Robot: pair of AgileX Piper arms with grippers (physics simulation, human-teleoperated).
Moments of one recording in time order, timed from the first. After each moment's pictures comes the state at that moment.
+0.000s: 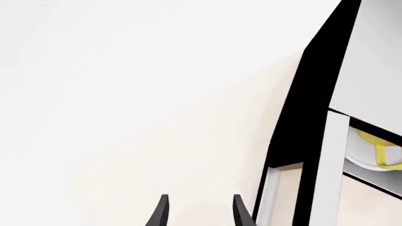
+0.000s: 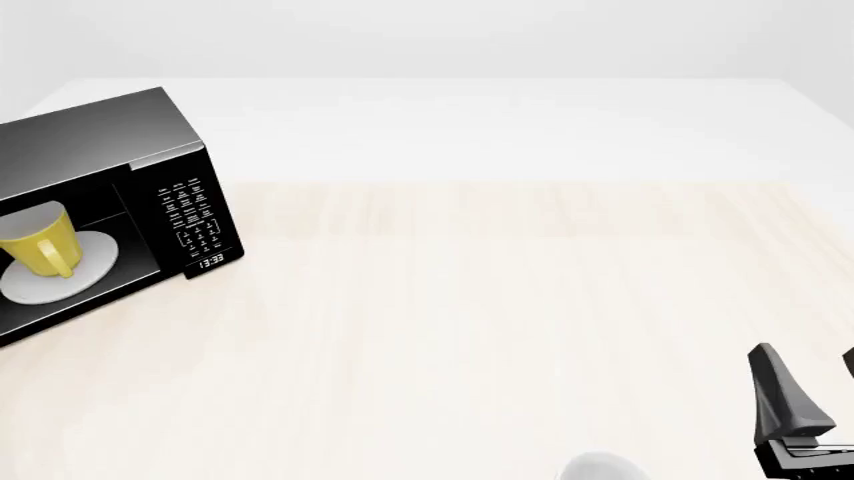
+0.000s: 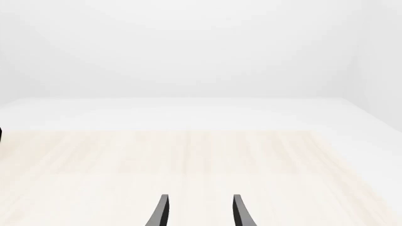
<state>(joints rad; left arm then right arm) 1.09 1.20 -0.69 0.31 0.02 0.00 0.00 0.00 0.00 0.00</state>
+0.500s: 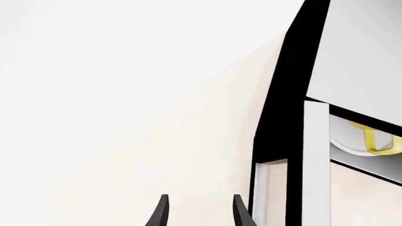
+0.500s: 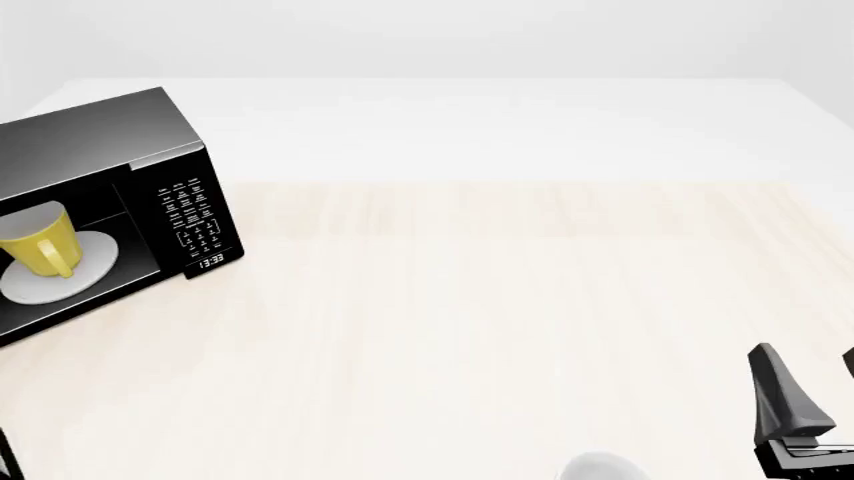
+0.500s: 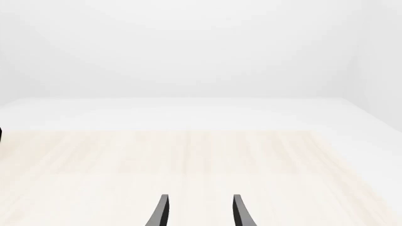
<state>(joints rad) 1.02 1.27 -0.67 0.25 0.04 0.00 0.00 0.00 0.00 0.00</state>
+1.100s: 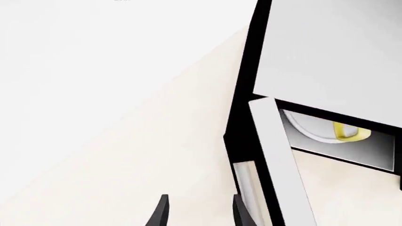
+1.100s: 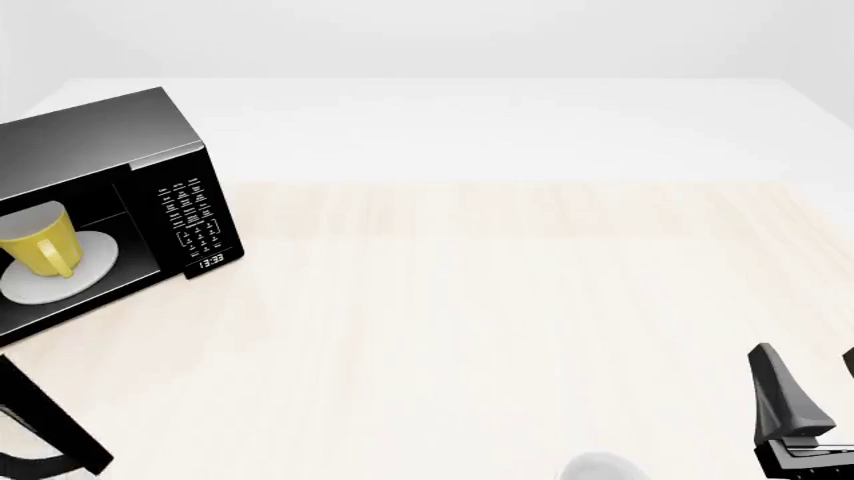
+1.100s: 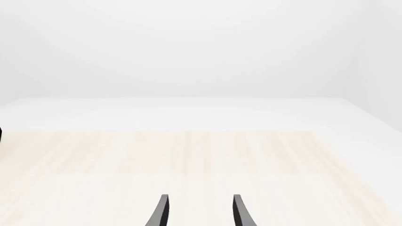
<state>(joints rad) 0.90 1.34 -0.67 0.22 0.02 0.00 0.00 0.00 0.00 0.00</state>
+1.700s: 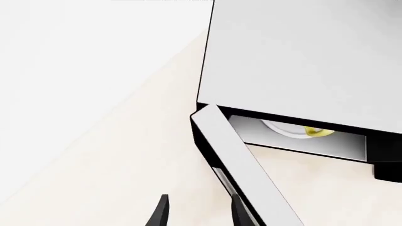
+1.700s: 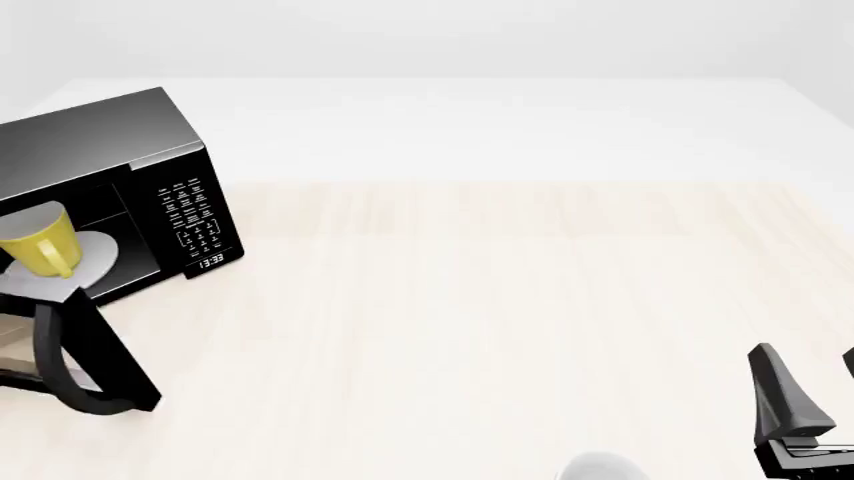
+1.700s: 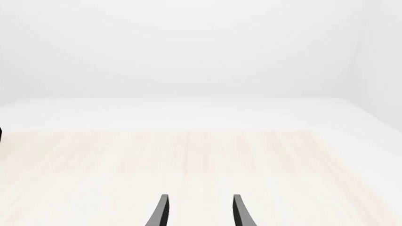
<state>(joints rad) 0.79 1.40 -0.70 0.20 -0.01 0.00 0.00 0.00 0.00 0.00</state>
